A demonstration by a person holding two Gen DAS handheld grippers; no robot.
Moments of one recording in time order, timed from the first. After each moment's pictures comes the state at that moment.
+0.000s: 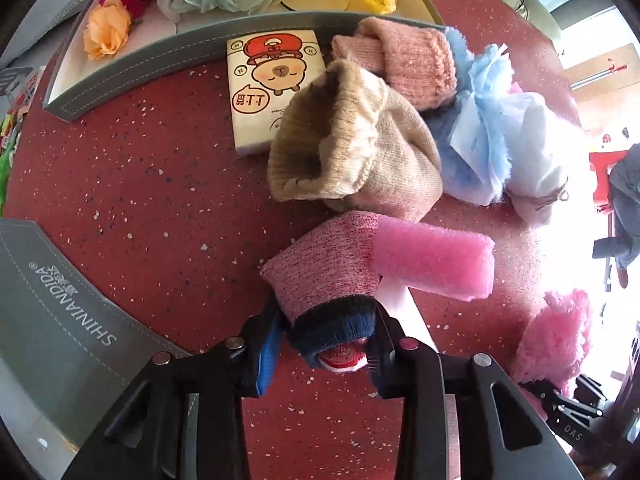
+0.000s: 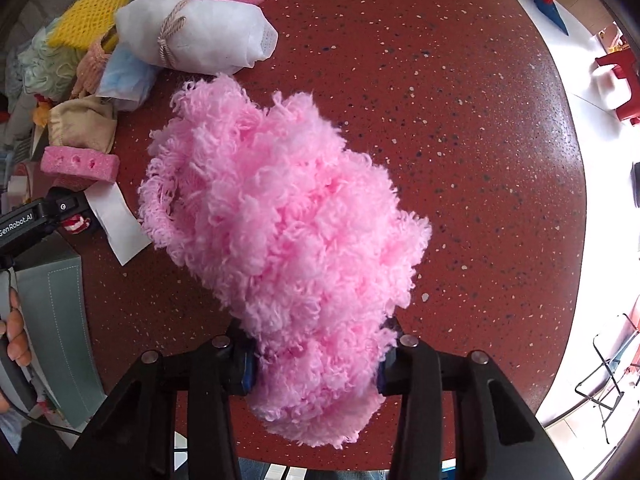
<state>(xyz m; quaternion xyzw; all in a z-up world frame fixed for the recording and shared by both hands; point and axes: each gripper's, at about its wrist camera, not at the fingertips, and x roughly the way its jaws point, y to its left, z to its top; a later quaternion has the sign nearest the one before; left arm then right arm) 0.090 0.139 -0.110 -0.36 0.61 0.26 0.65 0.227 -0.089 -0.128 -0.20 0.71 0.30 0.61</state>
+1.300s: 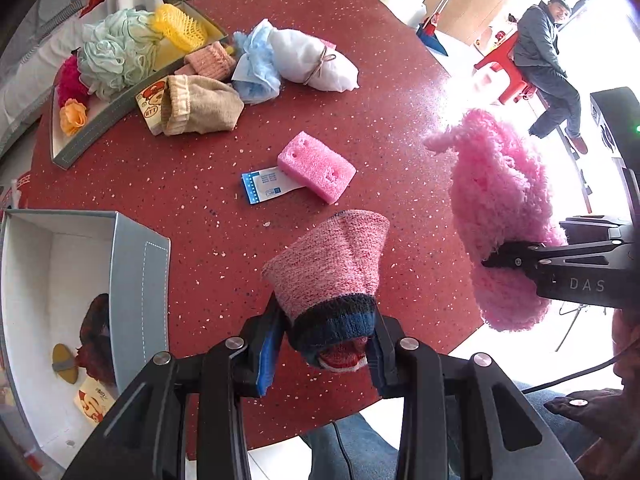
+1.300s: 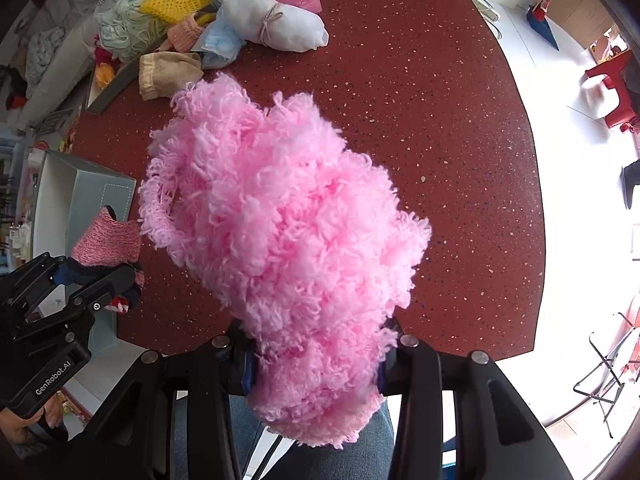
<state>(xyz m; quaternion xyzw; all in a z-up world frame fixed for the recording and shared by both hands) 0.025 -0.028 -0.007 -0.20 0.61 0.11 0.76 0.181 -0.151 -0.056 -0.20 0.68 0.32 0.63</state>
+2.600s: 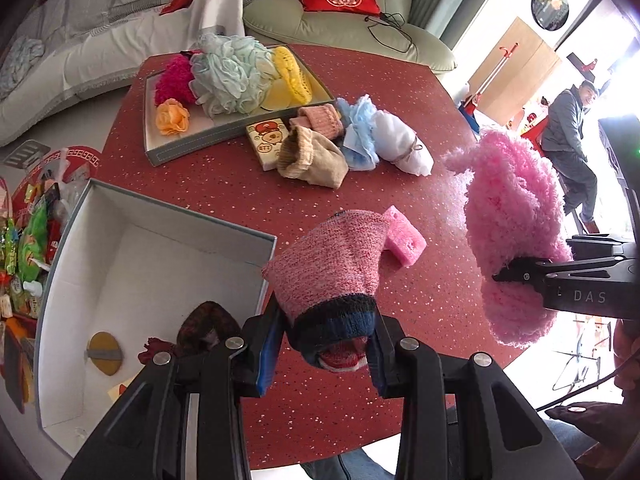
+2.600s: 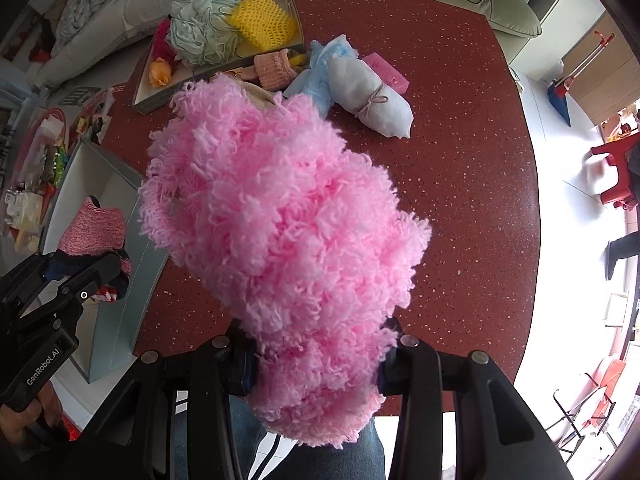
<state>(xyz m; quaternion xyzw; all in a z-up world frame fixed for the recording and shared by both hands) -0.040 0.050 0.032 -0.26 0.51 0.21 0.80 0.126 -0.086 0.017 -0.26 0.61 0.36 0.66</state>
